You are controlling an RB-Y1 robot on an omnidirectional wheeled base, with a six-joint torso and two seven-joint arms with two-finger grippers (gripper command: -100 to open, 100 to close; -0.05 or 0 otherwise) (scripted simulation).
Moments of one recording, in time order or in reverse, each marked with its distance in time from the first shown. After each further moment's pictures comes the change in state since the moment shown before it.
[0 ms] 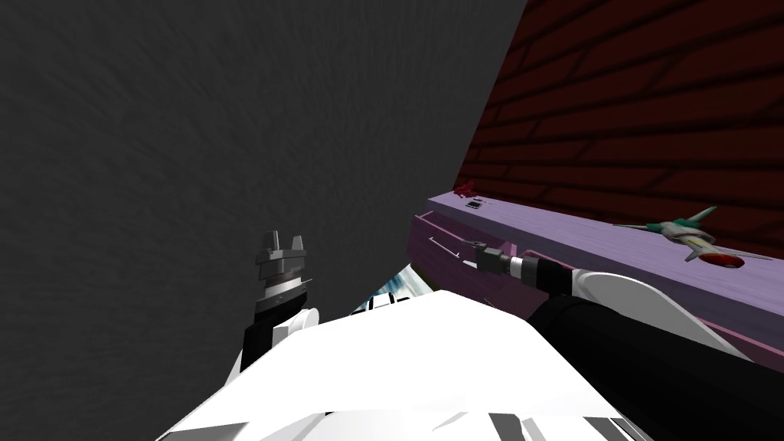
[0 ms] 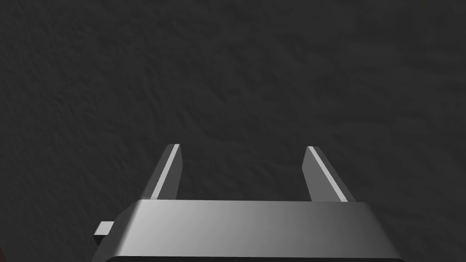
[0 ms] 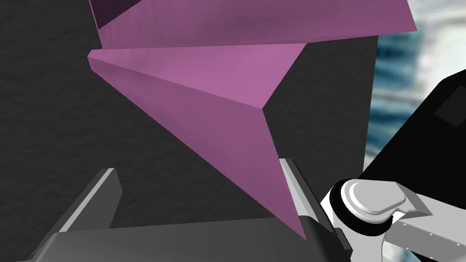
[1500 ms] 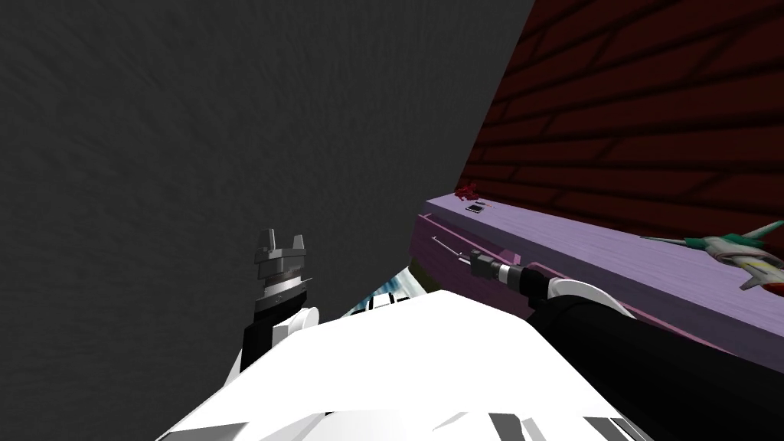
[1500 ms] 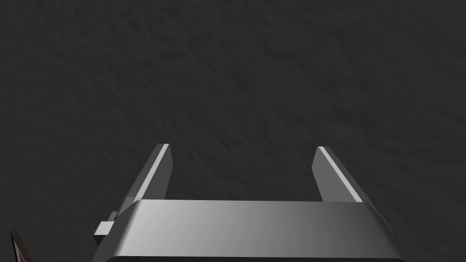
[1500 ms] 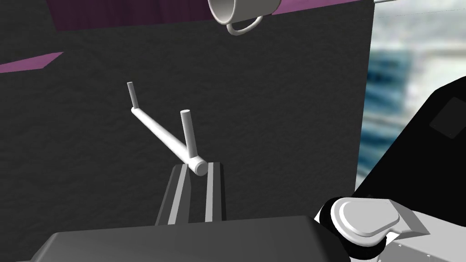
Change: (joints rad) left arm -0.008 0.000 0.001 -0.005 0.000 -0.002 0.000; right arm -0.037 0.075 0.131 0.124 0.072 0.061 0.144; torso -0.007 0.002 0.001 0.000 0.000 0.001
